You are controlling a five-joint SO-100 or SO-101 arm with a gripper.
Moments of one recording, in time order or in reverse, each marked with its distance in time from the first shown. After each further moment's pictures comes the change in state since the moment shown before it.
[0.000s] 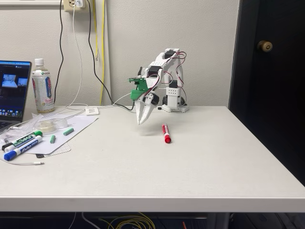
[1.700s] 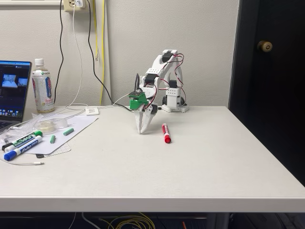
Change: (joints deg) arm 2.0 -7.8 0.0 4.0 -8.3
